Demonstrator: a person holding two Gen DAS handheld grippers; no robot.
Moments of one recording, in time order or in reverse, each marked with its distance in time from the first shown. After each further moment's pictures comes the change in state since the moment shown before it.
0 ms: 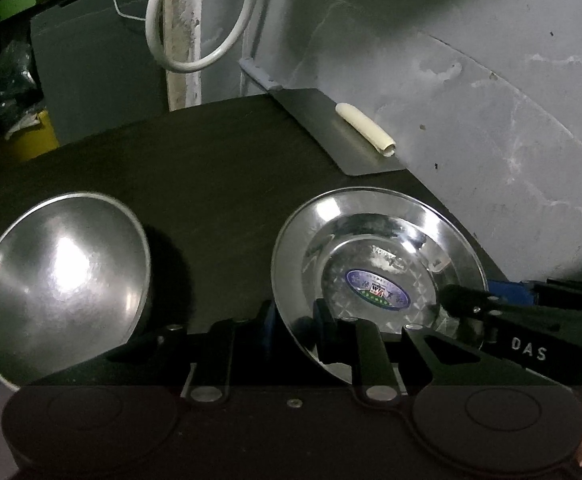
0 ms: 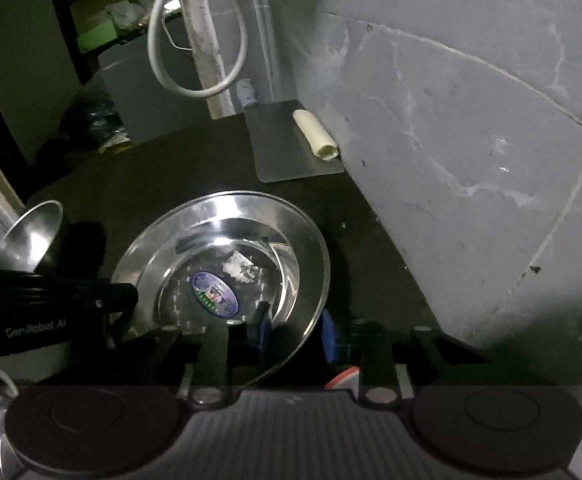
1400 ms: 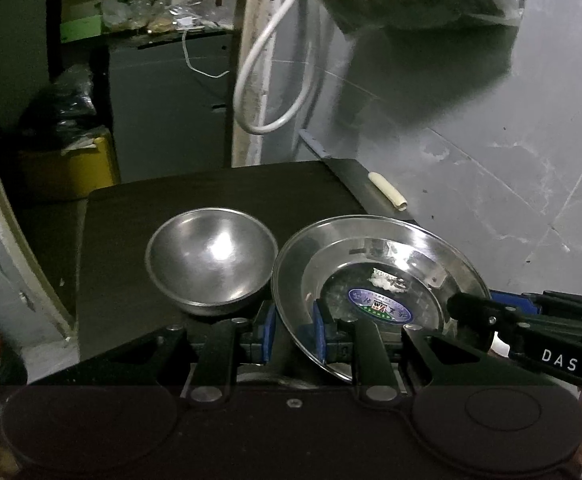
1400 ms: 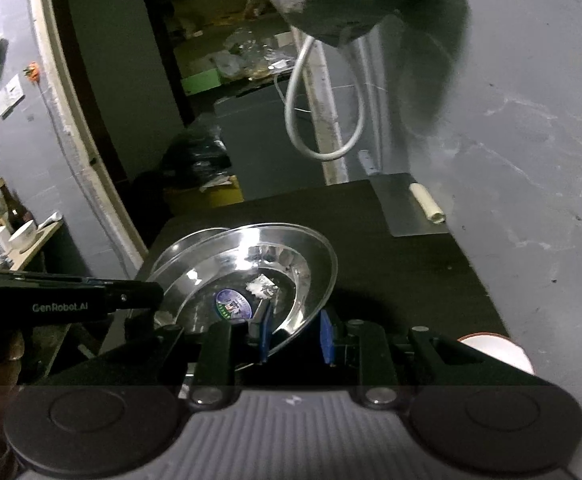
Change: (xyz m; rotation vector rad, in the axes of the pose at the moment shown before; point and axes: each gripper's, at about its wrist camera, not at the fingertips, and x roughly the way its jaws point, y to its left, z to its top) left arm -0.144 0.028 -0.050 -0.089 -0.190 0.078; right arm -0.116 0.061 -0.028 -0.106 -0.177 0.251
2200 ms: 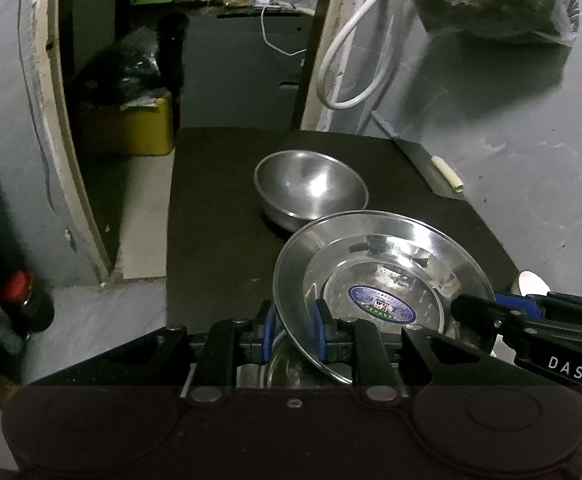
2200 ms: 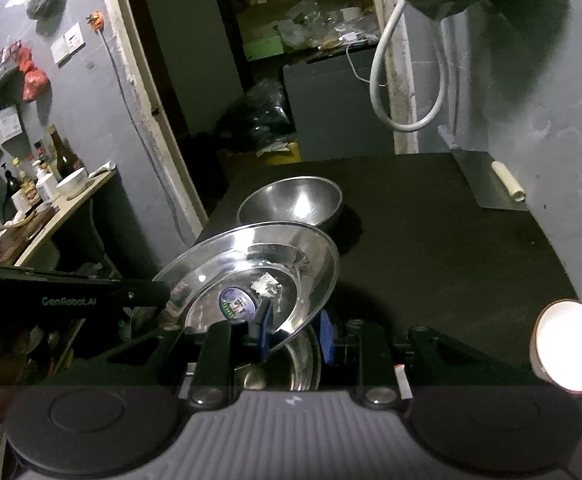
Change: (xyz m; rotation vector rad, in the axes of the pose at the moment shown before) left arm -0.046 0.055 -0.061 -0.147 0.038 0.106; right arm 0.004 0.068 -0.034 -0.108 0.084 0.121
